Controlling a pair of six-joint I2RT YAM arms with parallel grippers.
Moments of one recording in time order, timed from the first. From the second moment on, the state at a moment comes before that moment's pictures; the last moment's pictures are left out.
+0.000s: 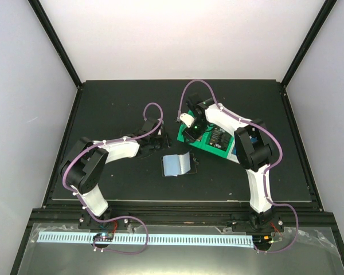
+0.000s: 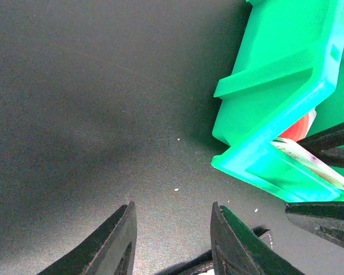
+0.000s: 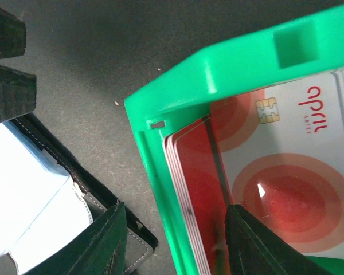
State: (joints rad) left arm -0.57 1.71 0.89 -0.01 0.13 -0.76; right arm 0.53 2.12 1.69 -0.97 -0.27 -0.31
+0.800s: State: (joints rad) left arm -0.56 1.71 0.88 -0.01 0.13 -0.76; right arm 0.53 2.10 1.68 -0.97 -0.28 -0.31
